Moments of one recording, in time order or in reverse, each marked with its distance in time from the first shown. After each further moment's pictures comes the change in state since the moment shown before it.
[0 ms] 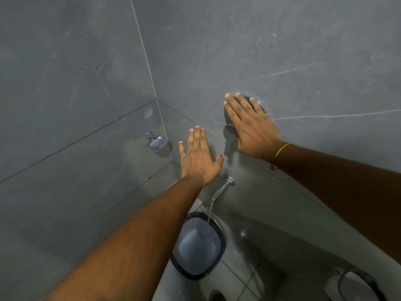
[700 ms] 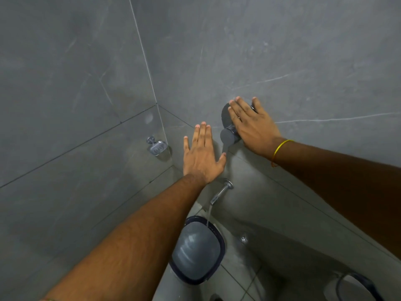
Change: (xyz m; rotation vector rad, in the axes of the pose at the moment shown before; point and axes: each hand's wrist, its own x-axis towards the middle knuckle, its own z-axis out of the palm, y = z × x) left_hand 0.005 0.018 -0.017 0.105 0.022 0.108; right_hand 0.007 0.017 -0.010 -0.274 -0.200 -0.099
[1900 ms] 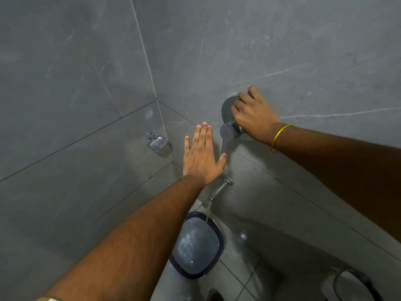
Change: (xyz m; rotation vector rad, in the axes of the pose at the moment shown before) left_hand -0.011 0.000 0.013 0.027 -0.003 0.016; right_hand 0.013 0.015 -0.013 -0.062 0.075 -0.114
